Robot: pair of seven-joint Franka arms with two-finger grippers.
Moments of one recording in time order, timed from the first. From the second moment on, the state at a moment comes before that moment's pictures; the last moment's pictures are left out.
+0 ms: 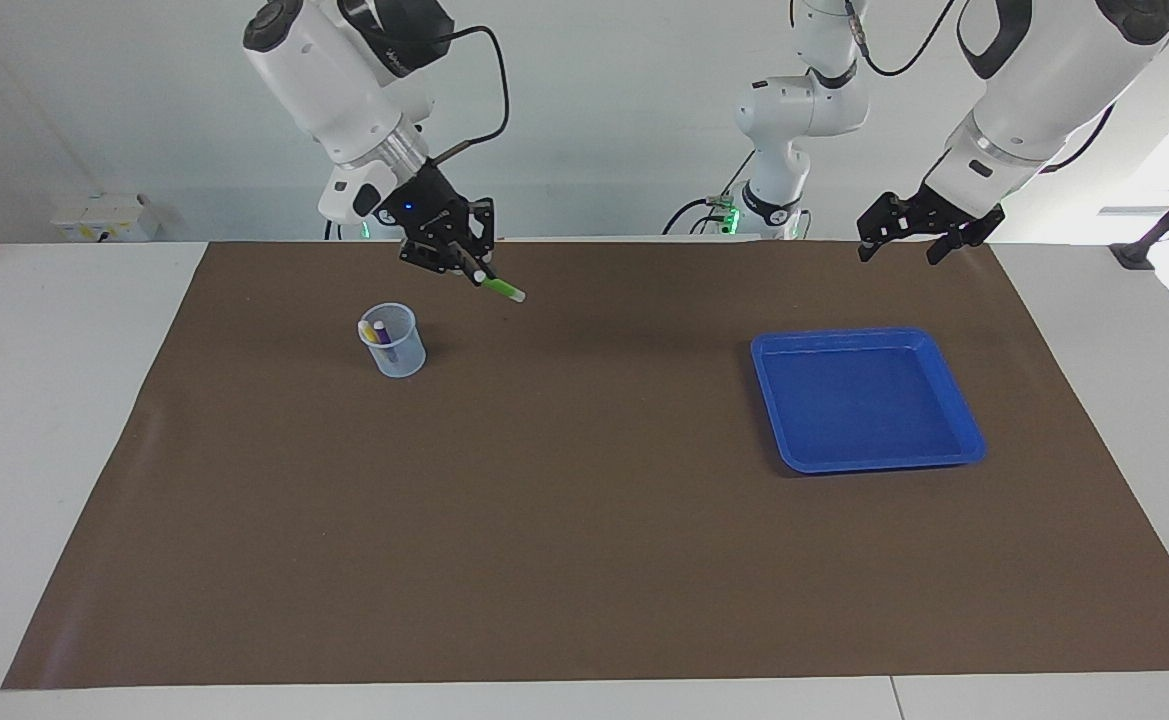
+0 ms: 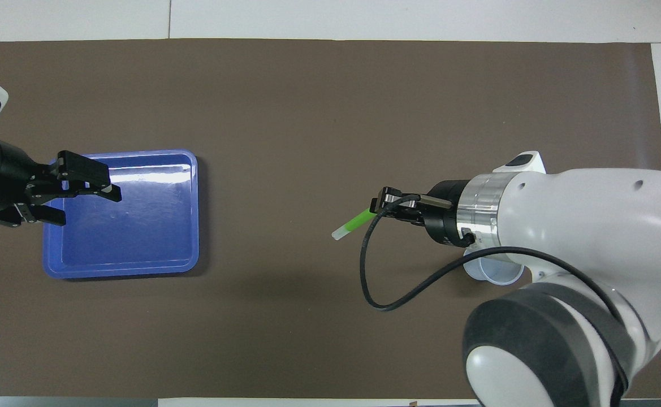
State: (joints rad) left arm -0.04 -0.05 -0.09 -1.64 -0.31 1.46 -0.45; right arm 0.51 -0.16 -0.06 -2.03 0.50 2.23 0.54
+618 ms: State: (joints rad) left arm -0.08 -0.11 -0.17 -1.81 -0.63 1.74 -1.37; right arm 0.73 -0.16 -0.06 -2.11 0.51 2.64 1.15
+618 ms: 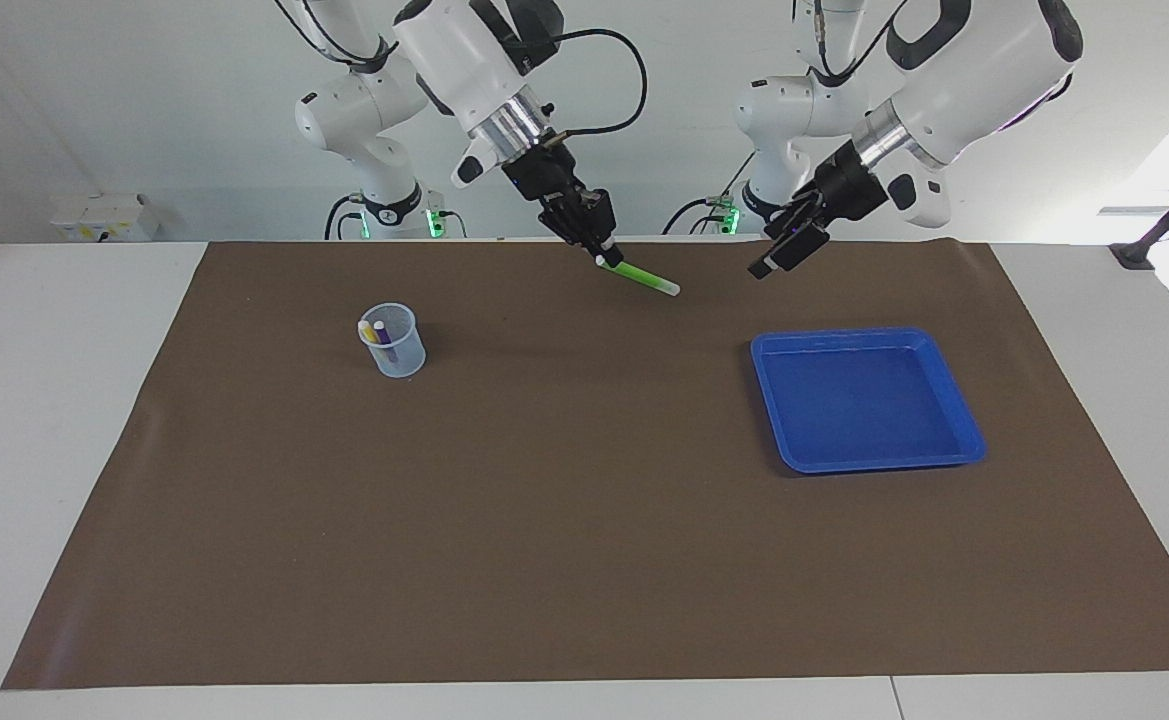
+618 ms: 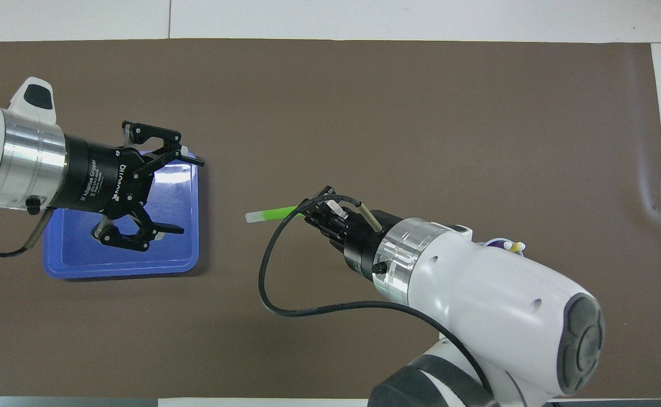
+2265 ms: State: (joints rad) left arm -0.19 -0.44 -0.23 -2.35 -0.60 2.28 -1.81; right arm 0.87 -0.10 -0.07 -2.13 0.51 2.77 1.24
